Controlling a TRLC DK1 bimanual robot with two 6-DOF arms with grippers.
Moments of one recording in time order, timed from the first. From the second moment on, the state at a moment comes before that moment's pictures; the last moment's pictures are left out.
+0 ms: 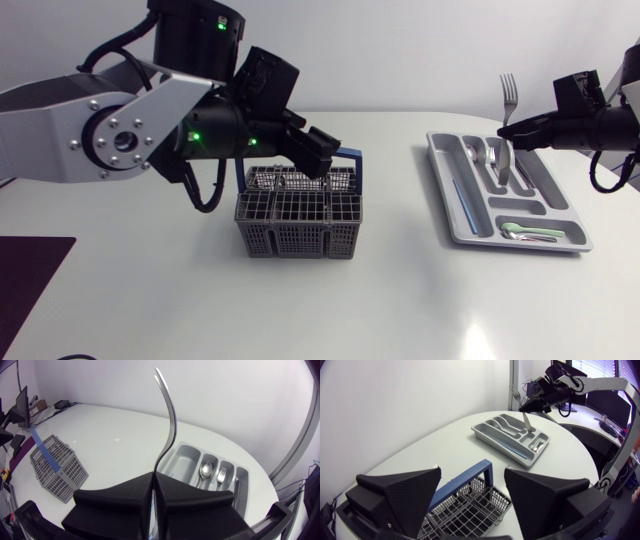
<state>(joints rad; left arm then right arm) -0.66 1.48 1.13 -0.12 0.12 0.14 -0.32 1.58 1.13 -0.25 -0.59 -0.43</state>
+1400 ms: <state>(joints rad) -0.64 1.39 1.06 -0.13 0.12 0.17 -0.51 2.24 1.84 -0.63 -0.71 -0.57</state>
